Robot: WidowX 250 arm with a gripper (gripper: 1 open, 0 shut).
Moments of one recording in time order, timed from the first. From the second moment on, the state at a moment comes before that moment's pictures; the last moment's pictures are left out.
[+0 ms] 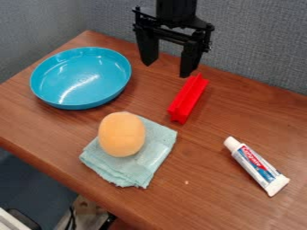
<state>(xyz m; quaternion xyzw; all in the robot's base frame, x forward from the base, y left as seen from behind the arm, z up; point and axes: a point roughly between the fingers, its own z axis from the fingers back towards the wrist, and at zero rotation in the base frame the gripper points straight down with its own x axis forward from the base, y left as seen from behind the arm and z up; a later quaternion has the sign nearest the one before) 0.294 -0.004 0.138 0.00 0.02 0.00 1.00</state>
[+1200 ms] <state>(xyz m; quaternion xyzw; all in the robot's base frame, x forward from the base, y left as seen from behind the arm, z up) 0.226 0.025 0.080 0.02 0.05 -0.10 0.99</state>
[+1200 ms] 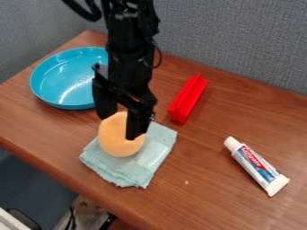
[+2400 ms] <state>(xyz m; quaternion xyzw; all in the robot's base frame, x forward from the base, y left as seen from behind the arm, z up) 0.229 0.029 0.056 0.03 0.06 -0.09 0.99</state>
